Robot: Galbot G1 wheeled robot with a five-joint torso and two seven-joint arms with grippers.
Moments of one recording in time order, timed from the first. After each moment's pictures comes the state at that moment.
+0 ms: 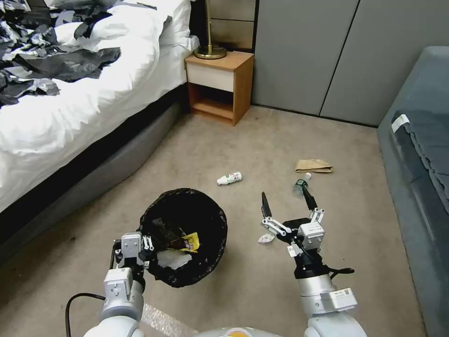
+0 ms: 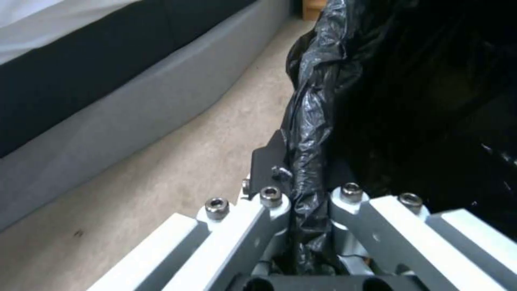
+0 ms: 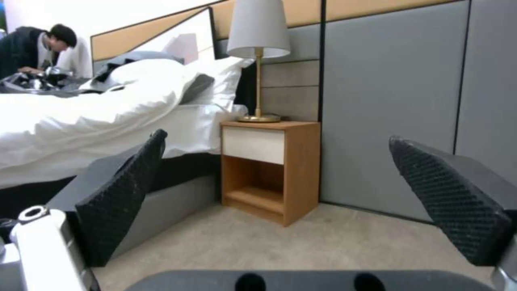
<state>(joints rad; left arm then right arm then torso) 1.81 -1.49 -0.52 -2.32 0.00 0.33 -0.22 -1.70 1.41 0.29 2.20 -0.03 0.33 0.09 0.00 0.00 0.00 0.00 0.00</state>
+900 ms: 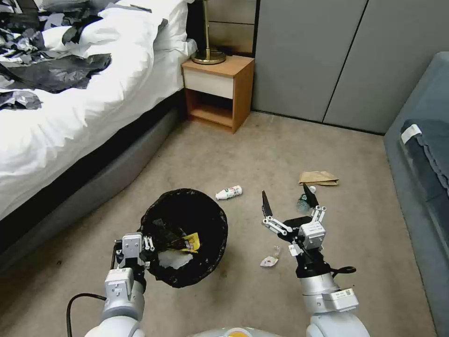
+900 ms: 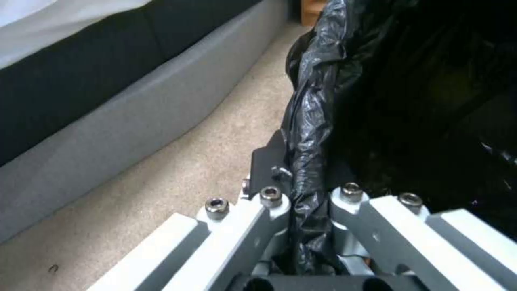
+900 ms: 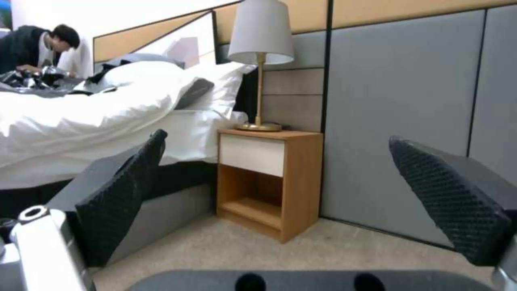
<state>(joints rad) 1.81 -1.49 -0.51 -2.32 0.01 0.33 -0.22 -1.70 1.41 0.31 2.19 -0.05 0.36 0.06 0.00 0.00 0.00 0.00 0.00</state>
